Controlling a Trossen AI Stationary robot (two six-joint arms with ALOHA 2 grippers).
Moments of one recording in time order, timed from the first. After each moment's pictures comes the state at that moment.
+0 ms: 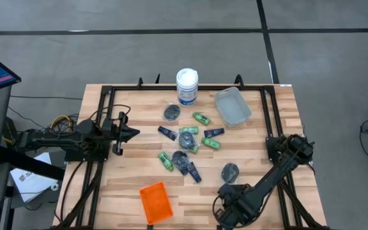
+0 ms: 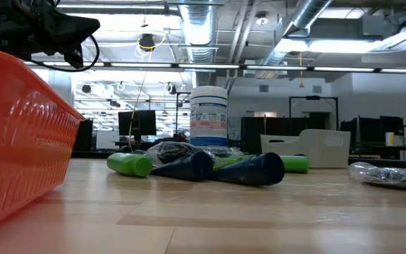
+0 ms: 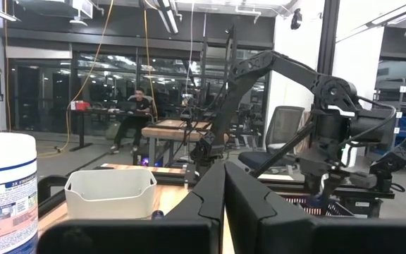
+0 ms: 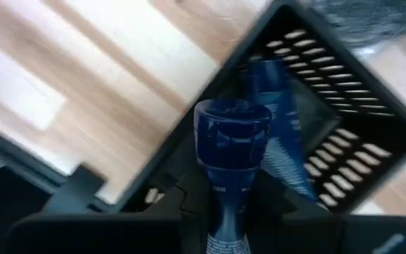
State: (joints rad) left arm 0.08 0.25 0.01 0.48 0.04 -0.09; right arm 0.79 2.00 1.59 -1.17 0.05 1.65
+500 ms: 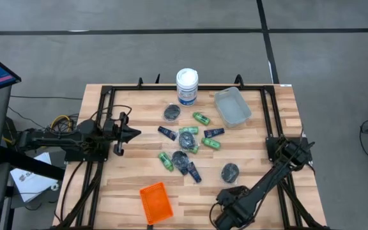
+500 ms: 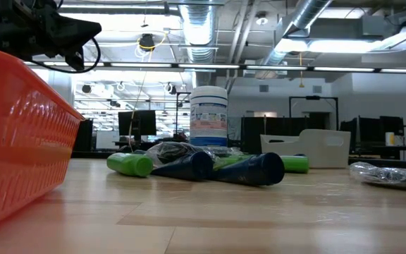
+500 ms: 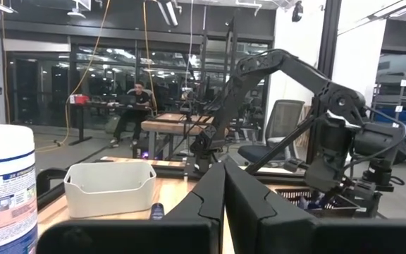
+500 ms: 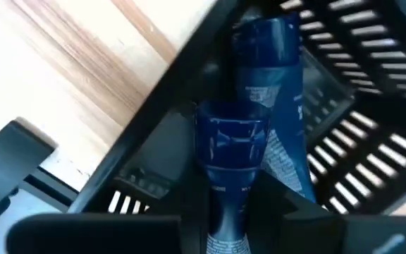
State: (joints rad) left arm 0.08 0.27 0.01 0.48 0.04 -0.09; right arm 0.79 2.10 1.59 -1.15 -0.09 1.48
